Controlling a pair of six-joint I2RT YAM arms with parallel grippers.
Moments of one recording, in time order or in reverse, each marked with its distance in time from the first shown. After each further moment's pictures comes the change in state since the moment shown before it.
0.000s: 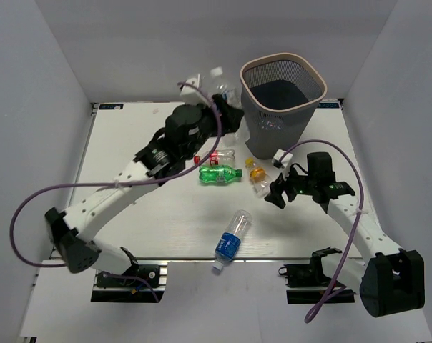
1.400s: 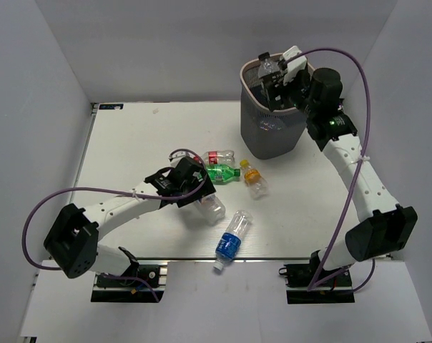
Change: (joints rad) left arm 0.090 0.005 -0.542 -0.249 0.157 -0.377; right arm 0.098 0.395 0.848 0.257 0.460 0.183
